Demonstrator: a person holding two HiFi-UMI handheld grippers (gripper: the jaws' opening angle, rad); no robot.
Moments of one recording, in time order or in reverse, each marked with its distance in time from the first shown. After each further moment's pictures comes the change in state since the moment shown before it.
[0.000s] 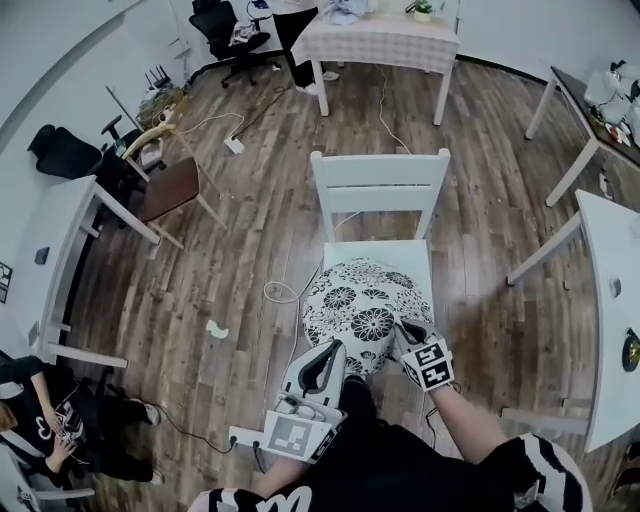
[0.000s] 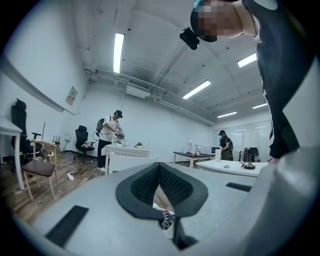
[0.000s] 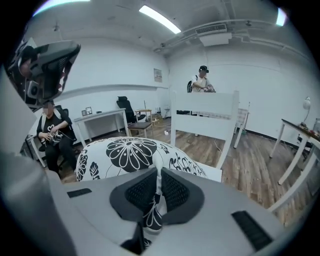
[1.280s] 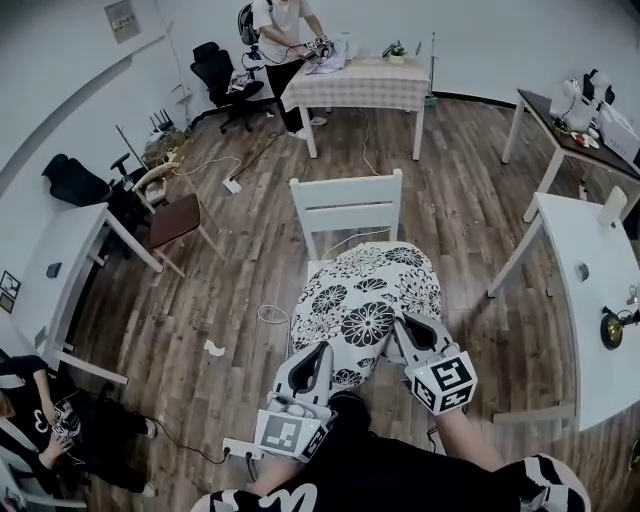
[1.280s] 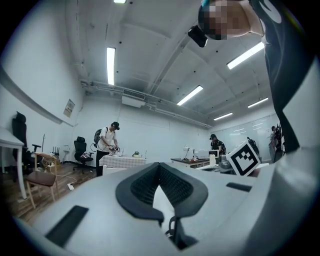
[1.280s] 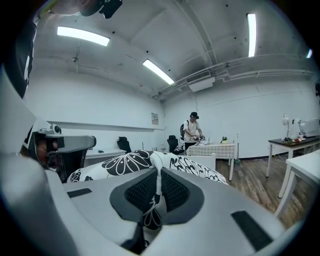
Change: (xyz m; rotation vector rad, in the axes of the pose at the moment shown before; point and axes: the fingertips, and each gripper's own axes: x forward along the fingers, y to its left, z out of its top) left arm -0.063 -0.100 0.042 0.066 -0.093 0.001; right arm -0.237 0.037 0.126 0.015 -0.489 -0.062
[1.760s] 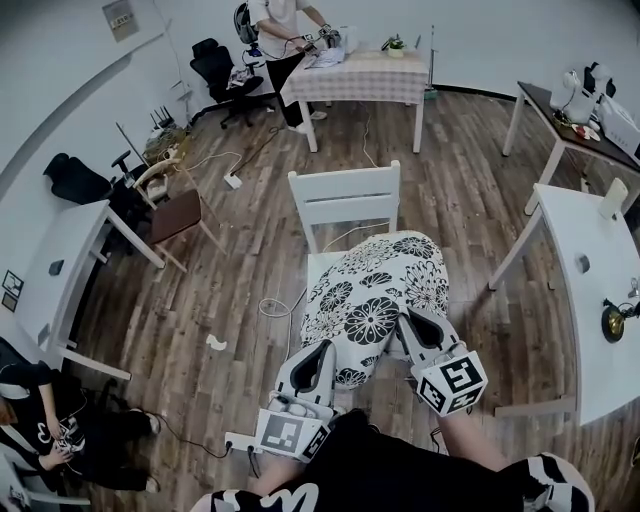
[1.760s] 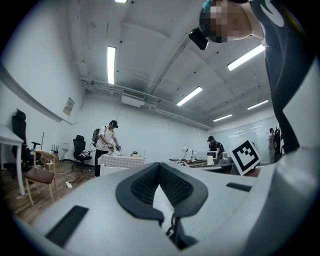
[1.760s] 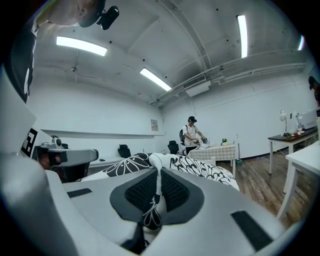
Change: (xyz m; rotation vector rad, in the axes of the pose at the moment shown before) left arm -0.004 -0.022 0.003 -0.019 0.000 -0.006; right arm -0.027 -0.001 0.021 0.054 -0.075 0.014
